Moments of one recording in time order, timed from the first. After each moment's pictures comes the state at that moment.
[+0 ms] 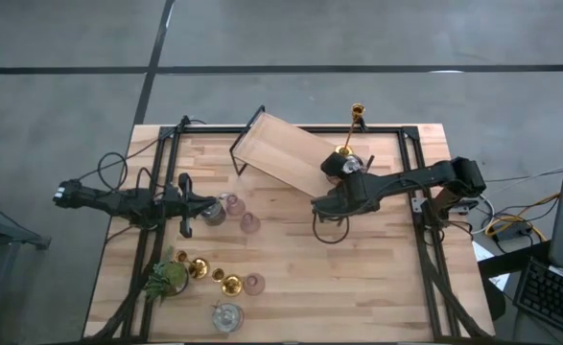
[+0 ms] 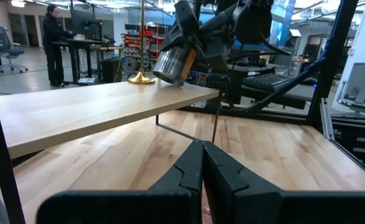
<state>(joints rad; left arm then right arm) -0.23 0.06 0.03 0.03 -0.39 -0.07 0.12 1.70 1.44 -1.50 0.95 -0.60</state>
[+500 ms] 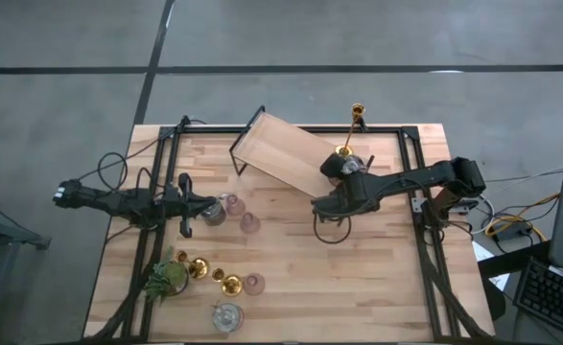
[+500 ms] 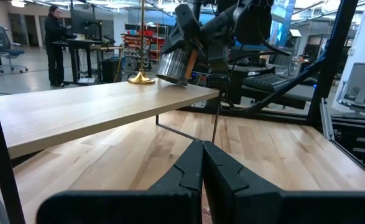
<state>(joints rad) -0.23 0.06 0.03 0.03 -0.39 -0.07 0.12 1.70 1.44 -1.51 0.93 -0.66</state>
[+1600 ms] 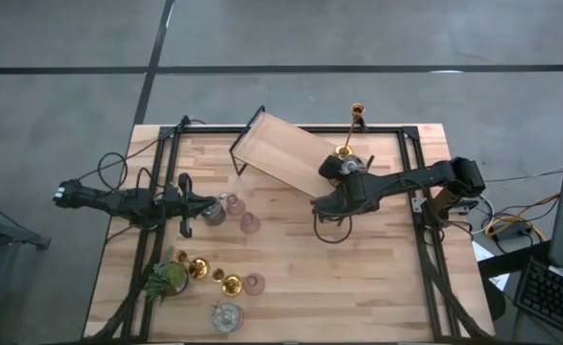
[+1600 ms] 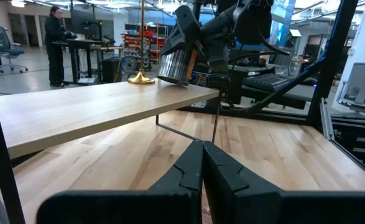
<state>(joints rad) -0.23 0.06 0.03 0.02 -0.39 -0.07 0.12 1.70 1.44 -1.50 0.94 -0.74</state>
